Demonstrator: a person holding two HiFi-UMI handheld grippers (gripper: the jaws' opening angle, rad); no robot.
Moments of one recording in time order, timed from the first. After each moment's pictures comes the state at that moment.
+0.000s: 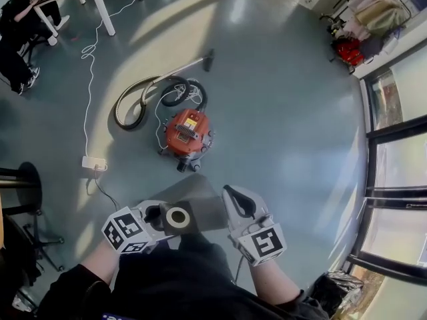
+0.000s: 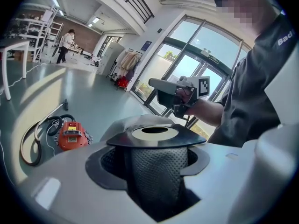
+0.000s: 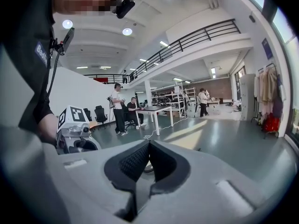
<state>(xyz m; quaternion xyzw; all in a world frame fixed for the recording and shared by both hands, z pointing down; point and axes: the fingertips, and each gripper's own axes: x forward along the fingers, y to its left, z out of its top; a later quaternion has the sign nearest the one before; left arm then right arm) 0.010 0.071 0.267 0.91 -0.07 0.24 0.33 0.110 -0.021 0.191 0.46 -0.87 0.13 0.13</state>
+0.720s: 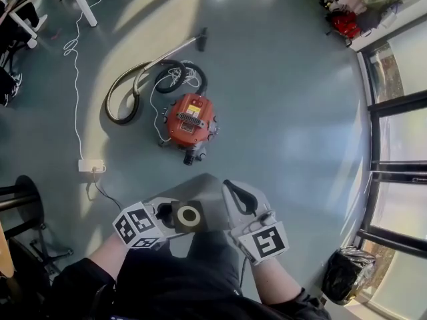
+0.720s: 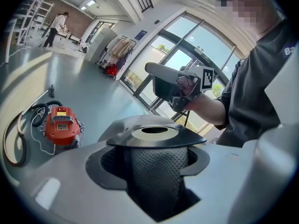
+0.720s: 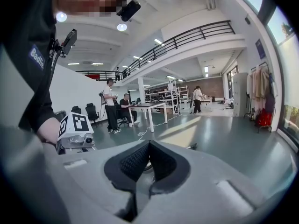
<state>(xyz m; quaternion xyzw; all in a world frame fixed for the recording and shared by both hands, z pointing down) -0.018 0.063 0.355 0.90 0.03 0.26 0.36 0.057 -0.044 0.255 0.50 -0.85 0.14 0.12</state>
